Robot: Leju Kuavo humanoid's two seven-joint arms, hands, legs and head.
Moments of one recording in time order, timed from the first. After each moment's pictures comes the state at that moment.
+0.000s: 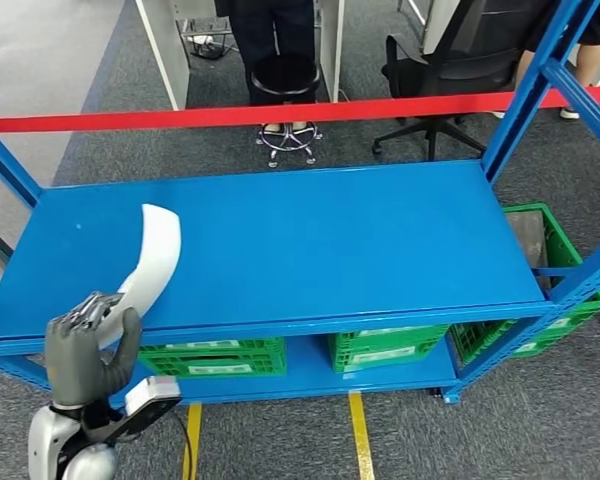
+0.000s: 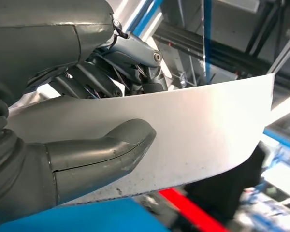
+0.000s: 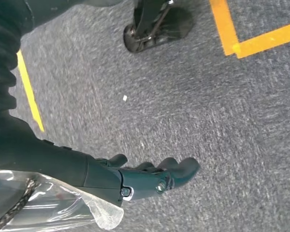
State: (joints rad) left arm 0.19 -0.01 -0.12 -1.81 -0.83 0.66 -0.34; right arm -0.03 0.15 -1.23 -0.26 1.03 -0.19 -0.37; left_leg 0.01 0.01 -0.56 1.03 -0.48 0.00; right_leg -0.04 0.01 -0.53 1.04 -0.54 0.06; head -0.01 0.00
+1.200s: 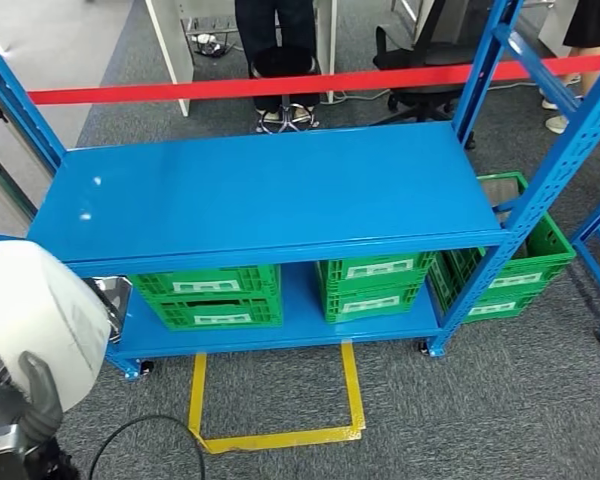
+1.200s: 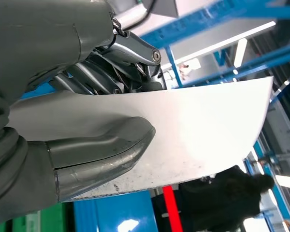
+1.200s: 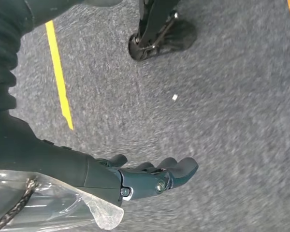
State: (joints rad) left arm 0.33 -0.27 0.24 -1.87 -0.14 0.35 -0.69; right arm -0.02 0.16 -1.25 -0.26 1.11 -0.11 -0.37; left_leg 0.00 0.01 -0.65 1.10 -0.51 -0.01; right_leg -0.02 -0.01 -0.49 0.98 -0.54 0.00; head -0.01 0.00
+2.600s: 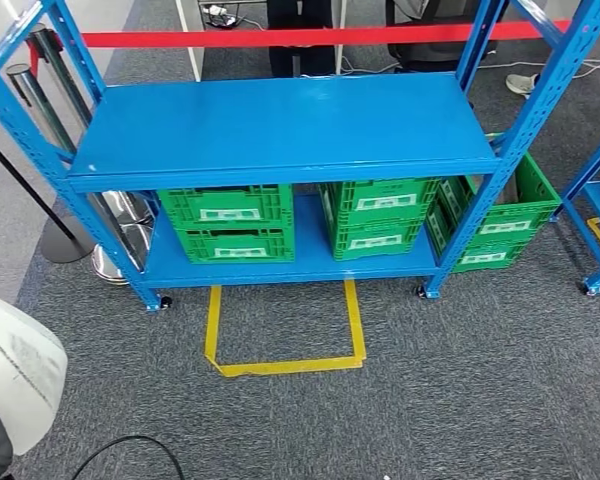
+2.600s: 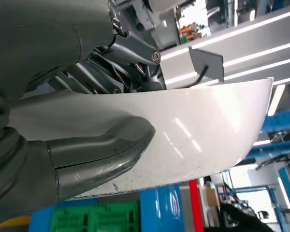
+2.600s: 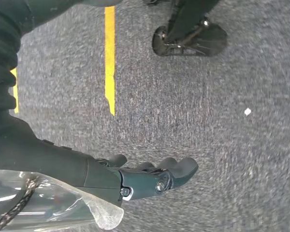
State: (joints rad) left arm 0.41 -0.35 0.40 -1.93 -0.03 0.30 -0.69; right arm -0.04 0.16 -1.20 -0.24 1.28 -0.10 -0.37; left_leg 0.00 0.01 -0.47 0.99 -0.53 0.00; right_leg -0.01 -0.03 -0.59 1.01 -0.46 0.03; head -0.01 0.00
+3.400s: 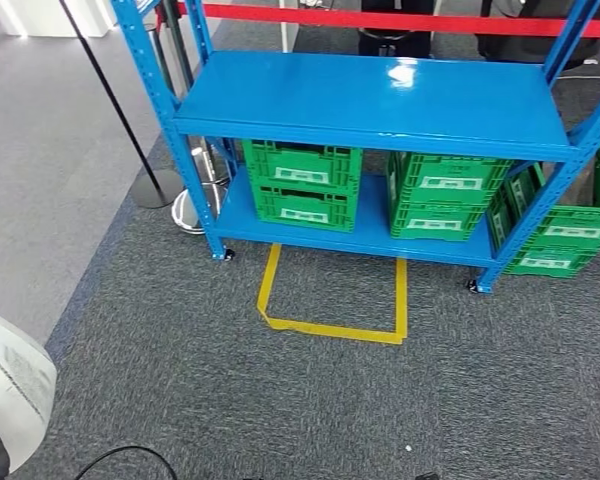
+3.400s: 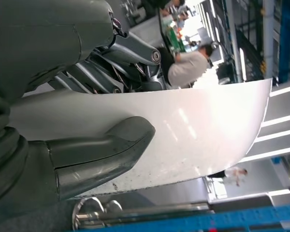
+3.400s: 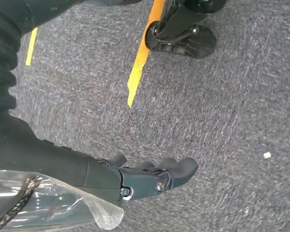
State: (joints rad) left arm 0.45 -0.36 0.38 -1.94 -0.06 0.38 -0.69; right arm -0.05 0.17 -1.13 -0.24 1.33 -0.12 -0.36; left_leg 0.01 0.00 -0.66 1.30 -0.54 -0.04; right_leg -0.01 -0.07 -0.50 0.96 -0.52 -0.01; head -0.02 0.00
